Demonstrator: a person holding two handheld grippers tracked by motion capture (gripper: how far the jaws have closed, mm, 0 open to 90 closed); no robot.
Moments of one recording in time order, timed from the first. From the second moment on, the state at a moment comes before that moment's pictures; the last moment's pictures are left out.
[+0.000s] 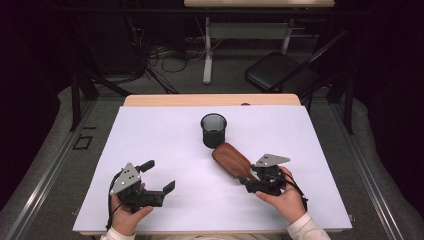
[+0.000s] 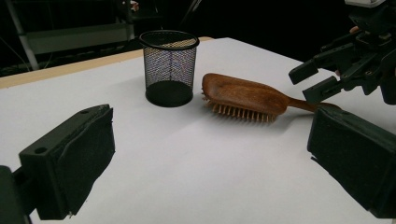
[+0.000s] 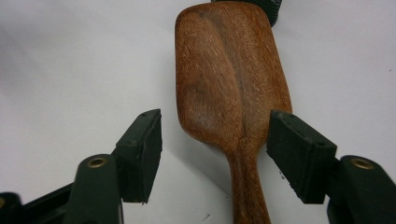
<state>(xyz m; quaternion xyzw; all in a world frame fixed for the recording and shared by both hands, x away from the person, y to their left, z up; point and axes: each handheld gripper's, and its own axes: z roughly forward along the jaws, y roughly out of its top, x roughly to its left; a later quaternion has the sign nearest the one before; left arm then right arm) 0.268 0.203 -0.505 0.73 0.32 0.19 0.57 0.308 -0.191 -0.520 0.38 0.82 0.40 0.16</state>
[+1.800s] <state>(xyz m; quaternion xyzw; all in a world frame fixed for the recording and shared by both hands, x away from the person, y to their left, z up) 0.269 0.201 -0.506 0.74 0.32 0.18 0.56 0.325 -0.197 -0.543 0.36 0.86 0.32 0.16</state>
